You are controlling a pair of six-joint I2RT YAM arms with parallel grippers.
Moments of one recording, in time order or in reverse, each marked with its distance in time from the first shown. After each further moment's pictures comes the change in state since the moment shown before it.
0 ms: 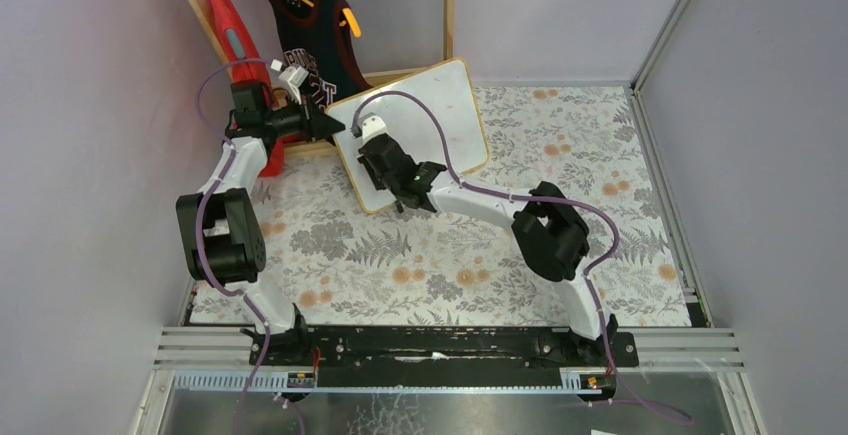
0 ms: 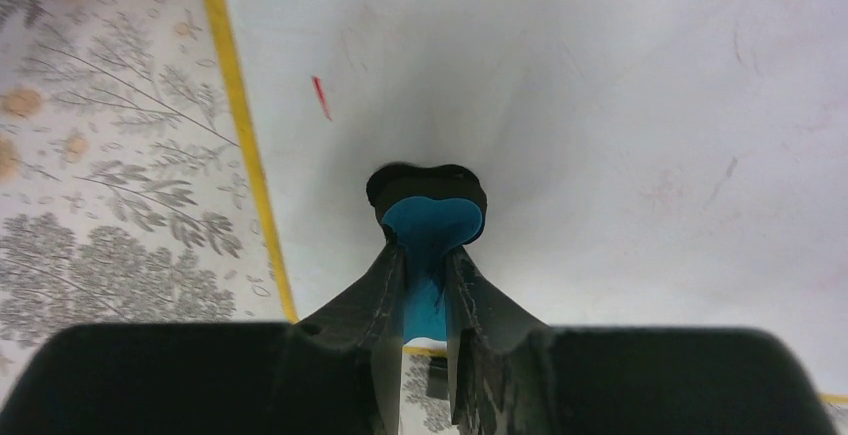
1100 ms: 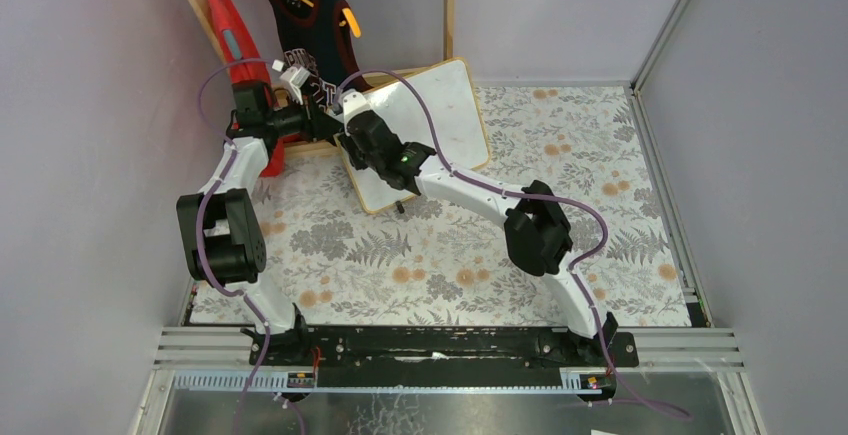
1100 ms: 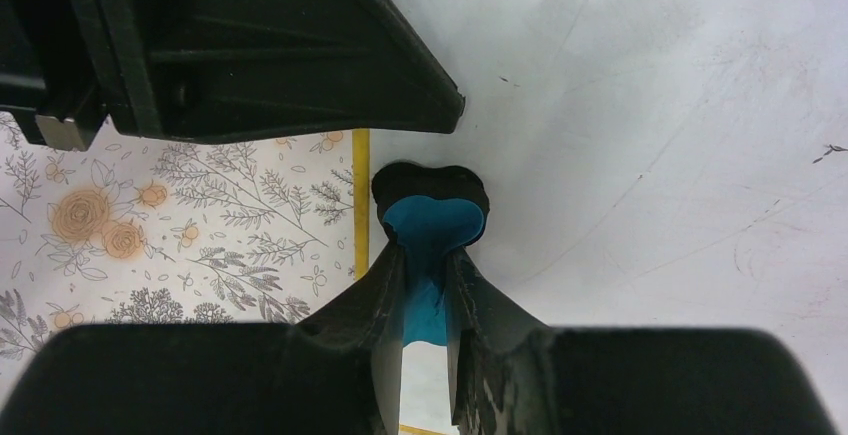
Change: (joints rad) left arm -0.010 -0.005 -0.003 -0.001 -0.012 0.005; right arm 0.001 0.114 0.309 -0.098 -0.068 -0.023
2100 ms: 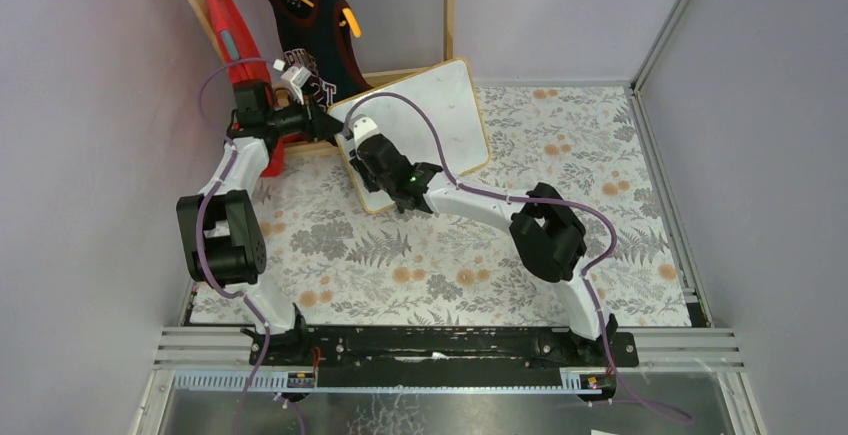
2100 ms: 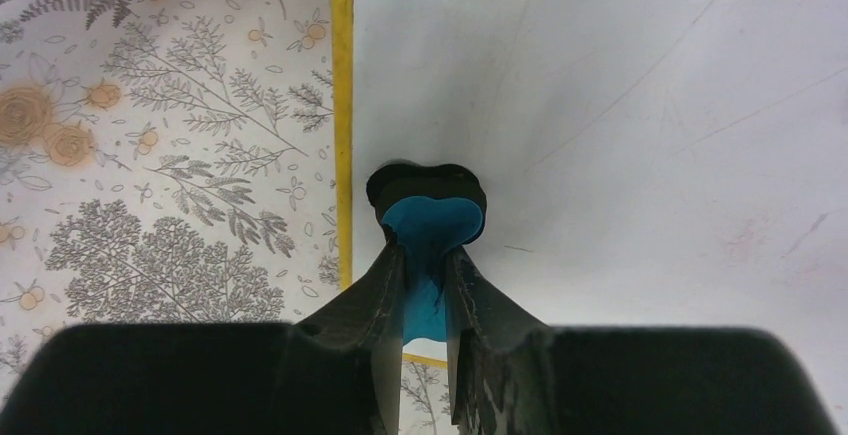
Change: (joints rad) left arm -0.002 -0.004 -0.001 -0.001 0.004 0.000; right arm 0.017 -0.110 -0.308 0.123 0.008 0.007
